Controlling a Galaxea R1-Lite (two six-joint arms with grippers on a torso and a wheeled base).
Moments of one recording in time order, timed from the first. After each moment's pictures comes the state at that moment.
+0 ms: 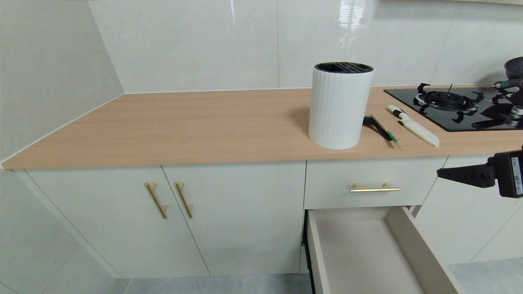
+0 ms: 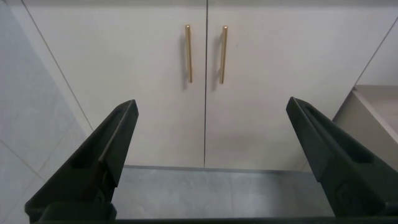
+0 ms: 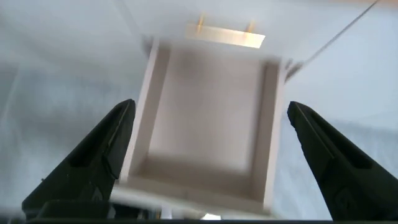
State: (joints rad) left arm 0.00 0.00 0.00 0.00 0.06 -0.01; right arm 0.35 1.26 -1.12 0.41 -0.15 0.08
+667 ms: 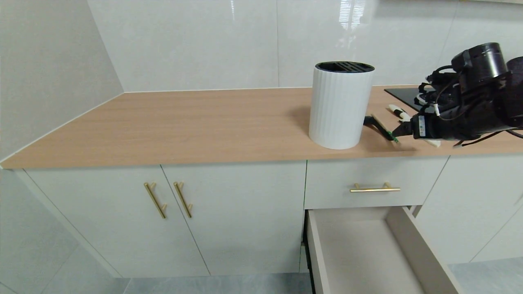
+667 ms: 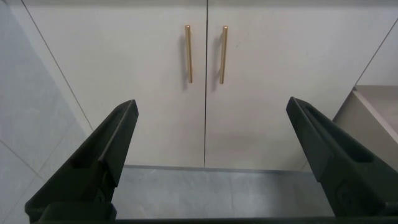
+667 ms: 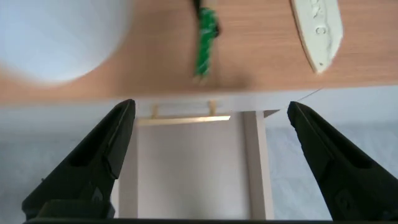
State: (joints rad) left arm 0.00 0.00 0.00 0.00 0.06 -0.01; right arm 0.17 1.81 -1.57 0.36 -0.18 0.15
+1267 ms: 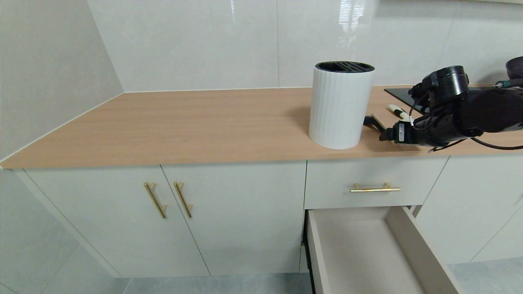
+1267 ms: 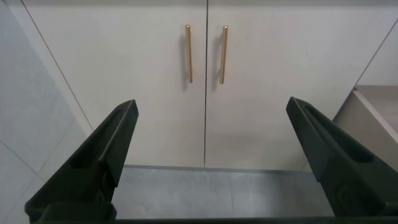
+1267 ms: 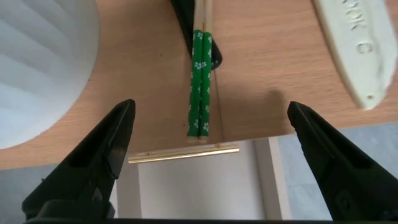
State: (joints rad) left arm 0.00 0.00 0.00 0.00 0.06 -0.01; right arm 0.16 1.96 -1.61 0.25 -0.19 0.19
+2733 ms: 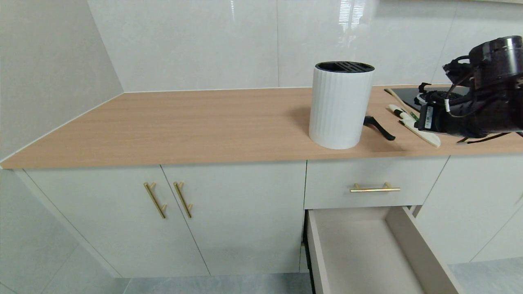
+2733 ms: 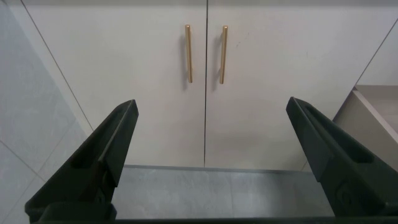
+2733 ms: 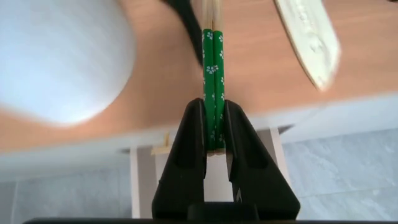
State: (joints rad) left arm 0.00 0.00 0.00 0.00 0.06 -0.01; right arm 0.18 1.70 -1.44 0.21 -0.18 0.24
